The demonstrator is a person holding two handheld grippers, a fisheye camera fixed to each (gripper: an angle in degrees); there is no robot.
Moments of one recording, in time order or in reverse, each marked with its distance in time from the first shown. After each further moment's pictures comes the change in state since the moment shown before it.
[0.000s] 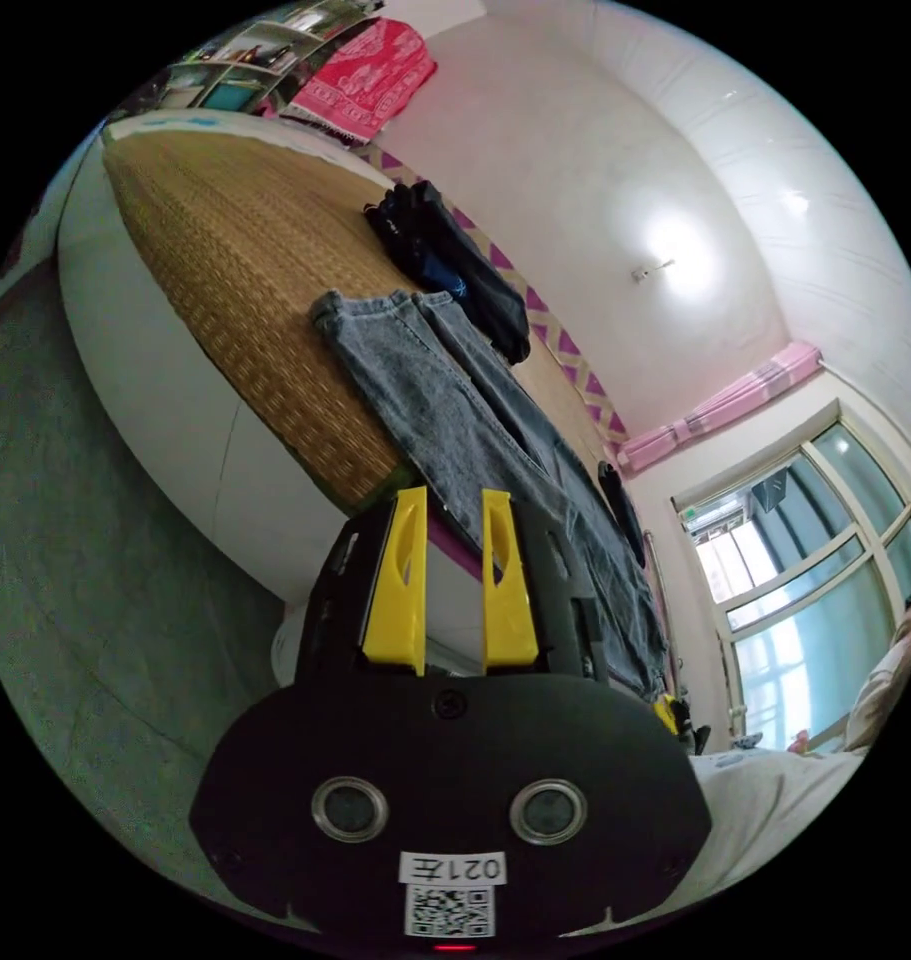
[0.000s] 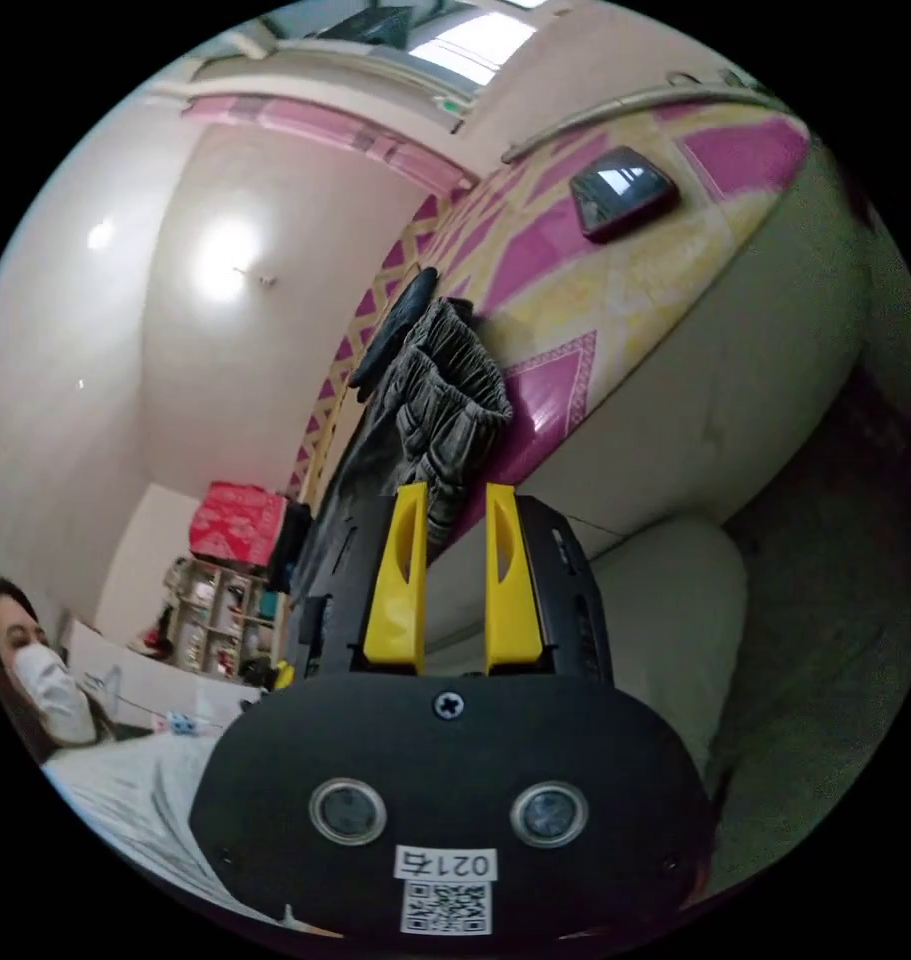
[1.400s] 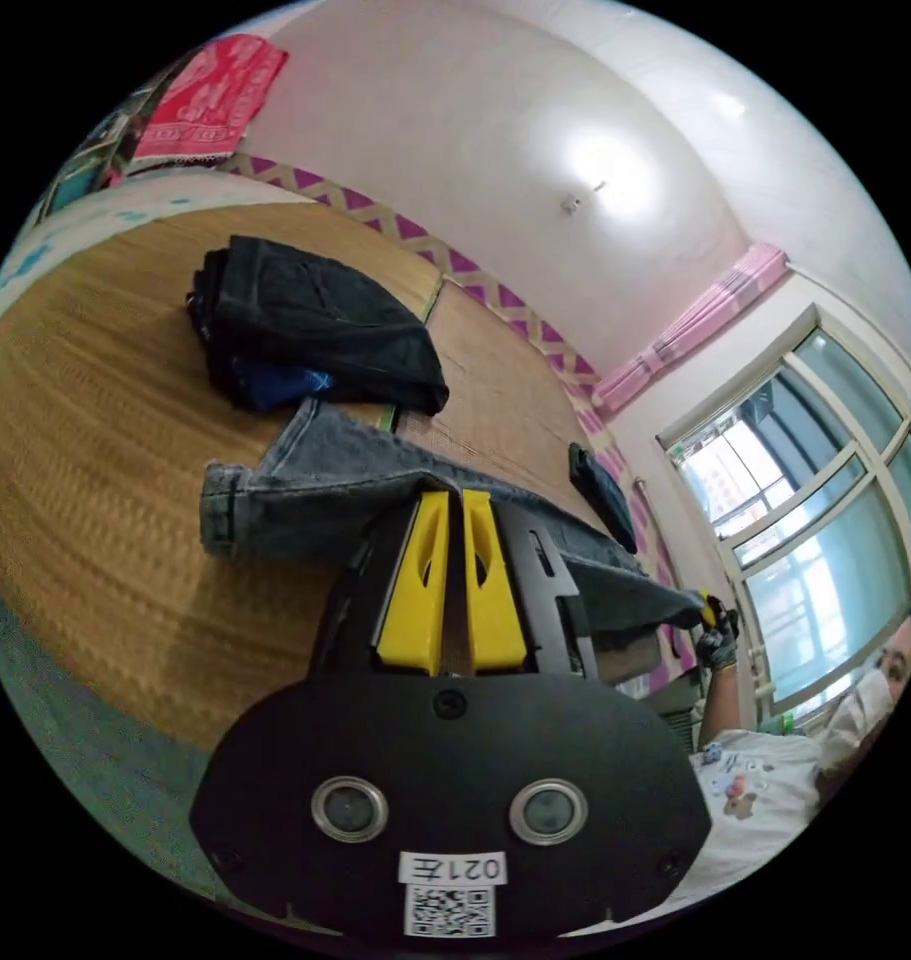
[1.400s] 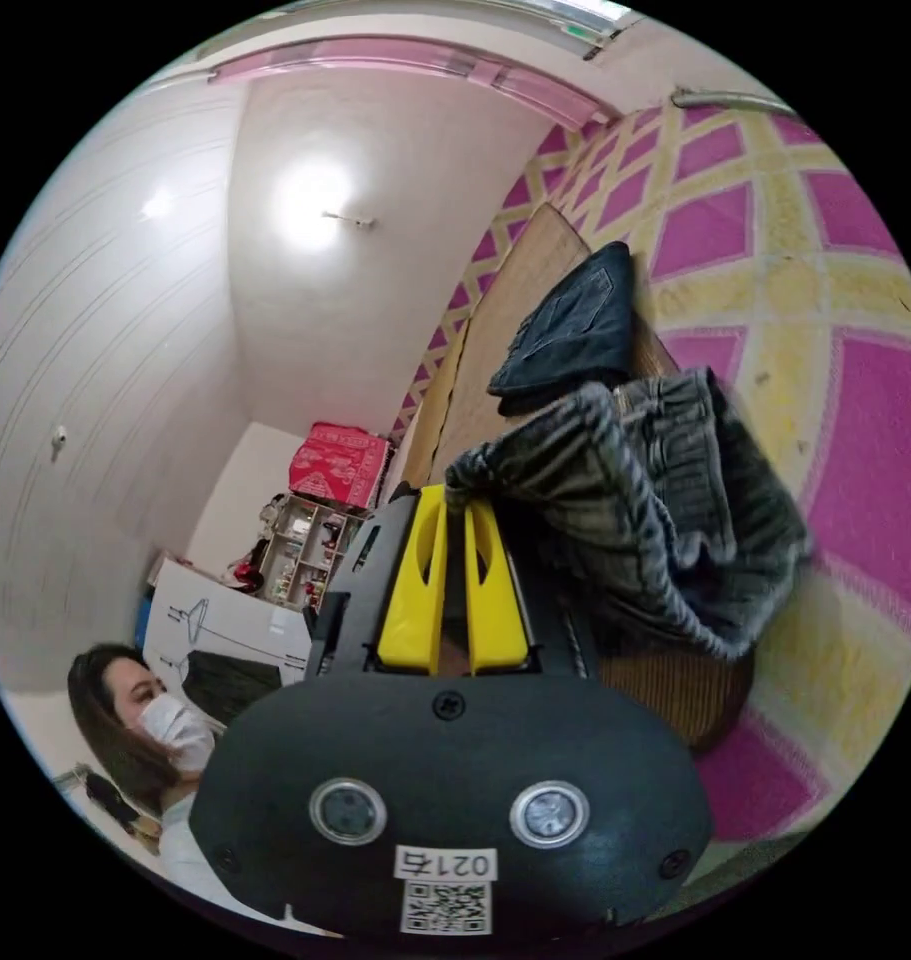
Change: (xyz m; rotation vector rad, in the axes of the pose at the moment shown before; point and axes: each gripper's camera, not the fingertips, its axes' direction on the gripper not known) left arm 0.151 -0.221 0.121 -0.189 -0.056 0.311; right arm -0.153 -0.200 0.141 -0.258 -0.283 -0.139
